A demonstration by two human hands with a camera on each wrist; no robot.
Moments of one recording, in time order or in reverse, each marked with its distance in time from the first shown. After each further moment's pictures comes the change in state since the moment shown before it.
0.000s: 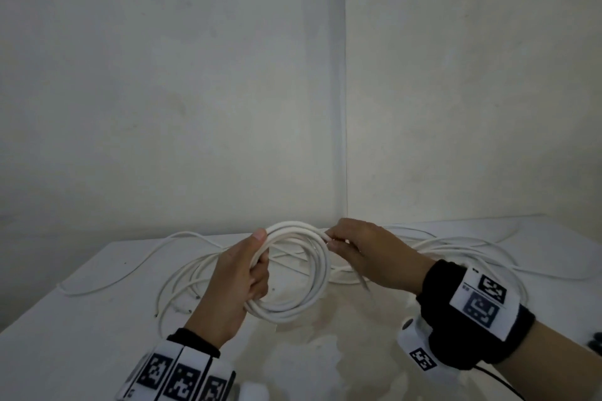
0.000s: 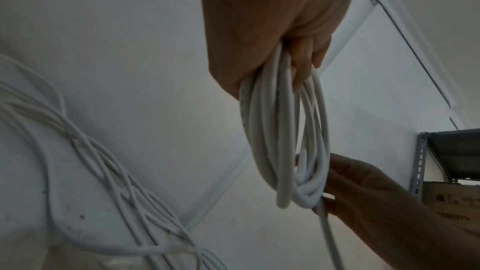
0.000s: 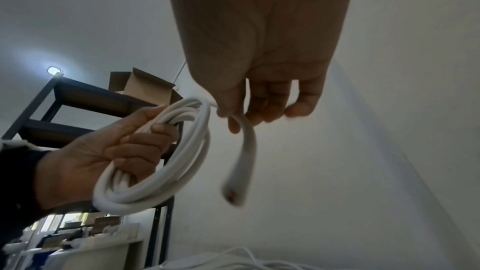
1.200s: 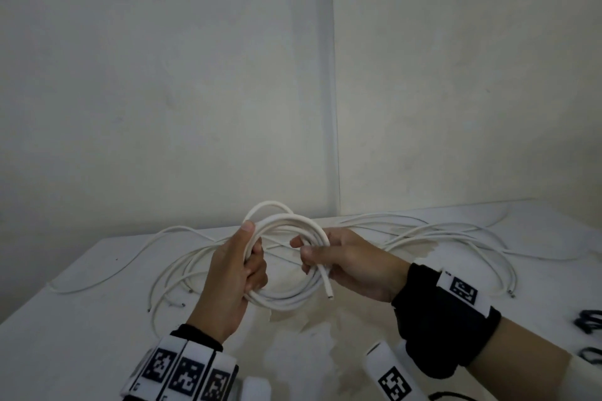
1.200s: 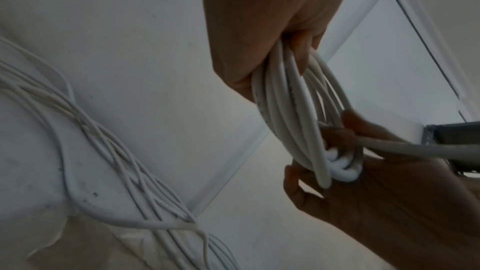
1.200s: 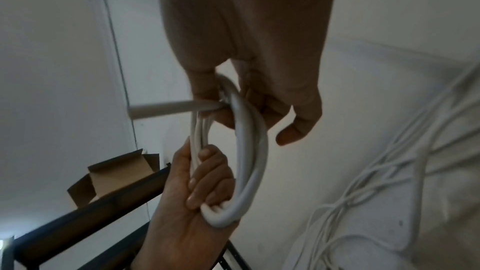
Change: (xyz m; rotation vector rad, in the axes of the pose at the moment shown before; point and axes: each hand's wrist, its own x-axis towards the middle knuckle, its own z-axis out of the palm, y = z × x) left_hand 0.001 -0.015 0.007 -0.033 0.022 0.036; right_hand -0.005 -0.023 0.026 1.272 -0.103 0.280
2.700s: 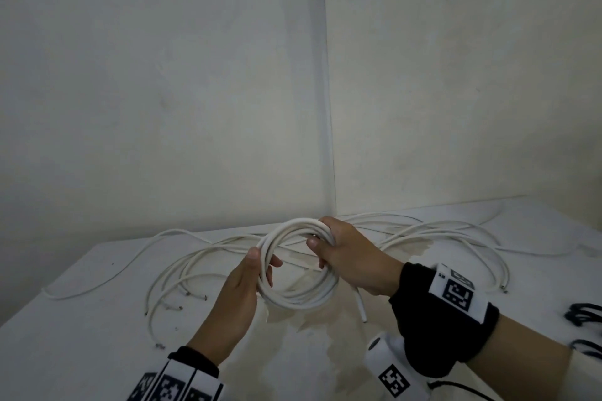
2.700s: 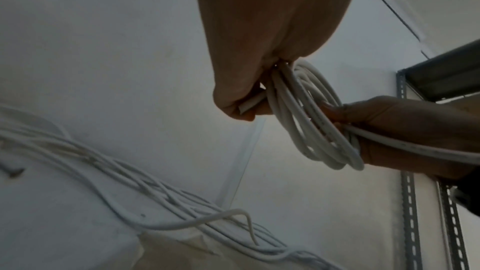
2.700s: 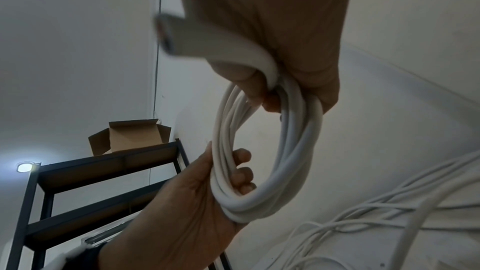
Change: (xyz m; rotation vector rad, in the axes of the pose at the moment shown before) left_hand -0.007 -0.028 -0.008 0.429 -0.079 0.111; right_hand 0.000 -0.003 -0.003 -0.632 0.264 -0.086
